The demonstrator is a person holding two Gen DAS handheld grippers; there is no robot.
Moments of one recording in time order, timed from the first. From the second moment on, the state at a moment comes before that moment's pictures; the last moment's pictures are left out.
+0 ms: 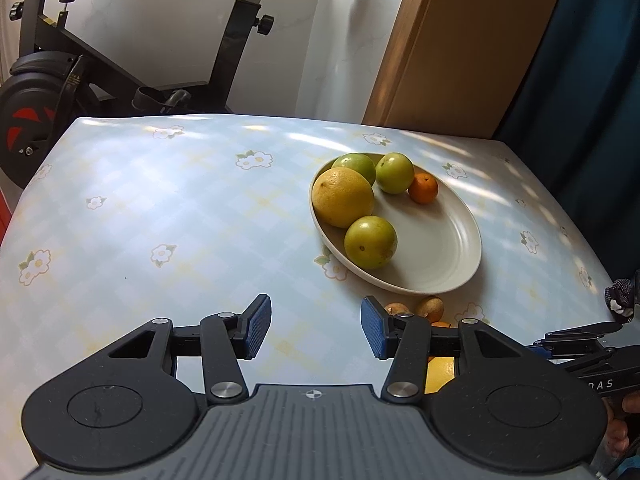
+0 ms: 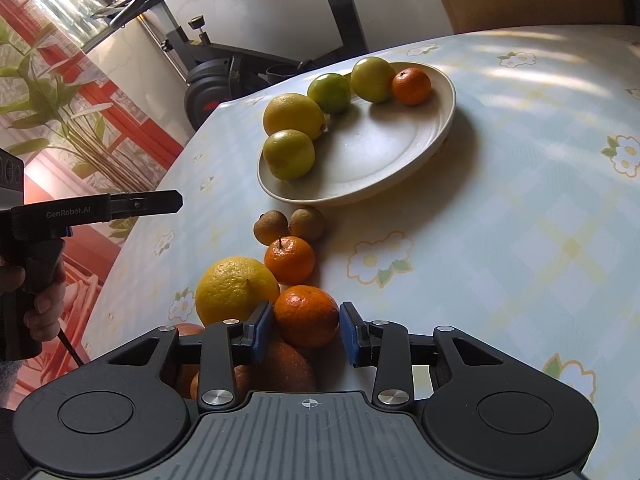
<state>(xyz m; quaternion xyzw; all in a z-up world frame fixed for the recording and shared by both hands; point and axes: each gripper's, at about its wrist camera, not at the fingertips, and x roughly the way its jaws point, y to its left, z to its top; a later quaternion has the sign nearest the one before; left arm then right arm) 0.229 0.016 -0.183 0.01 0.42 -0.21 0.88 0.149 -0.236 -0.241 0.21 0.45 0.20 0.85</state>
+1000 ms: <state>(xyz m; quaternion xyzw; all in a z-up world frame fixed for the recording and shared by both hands) 0.233 -0.007 -0.203 -0.01 0.45 -0.23 0.86 0.127 -0.251 -0.253 0.05 0.33 0.13 0.94</state>
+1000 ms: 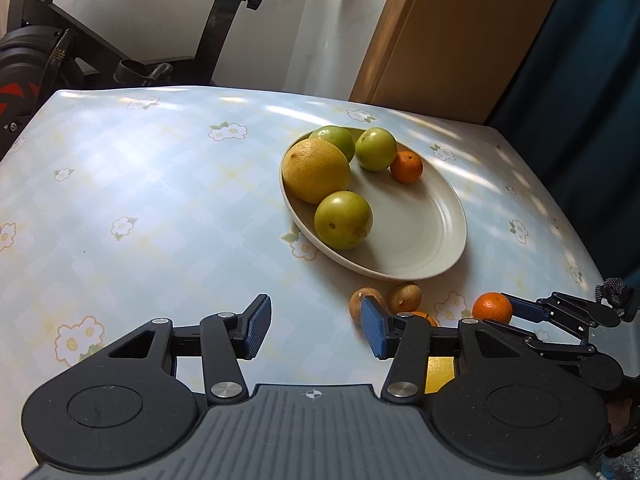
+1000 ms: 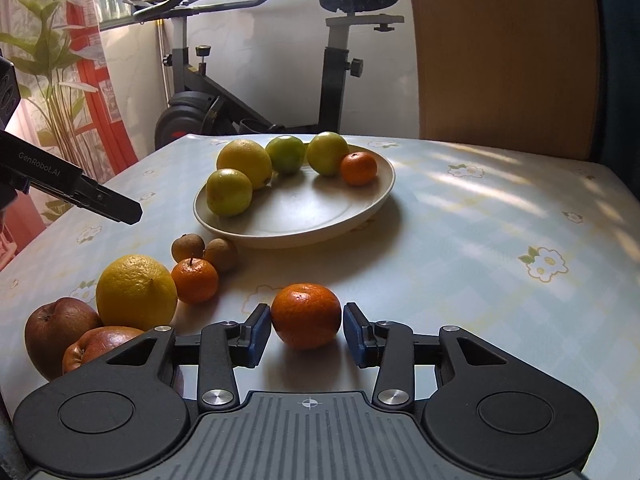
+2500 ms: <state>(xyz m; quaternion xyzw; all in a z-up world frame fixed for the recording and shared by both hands) 0.230 -0.051 -0.233 0.00 0.46 -0.24 0.85 0.118 -0.251 -0.259 0.06 0.32 0.16 0.93</state>
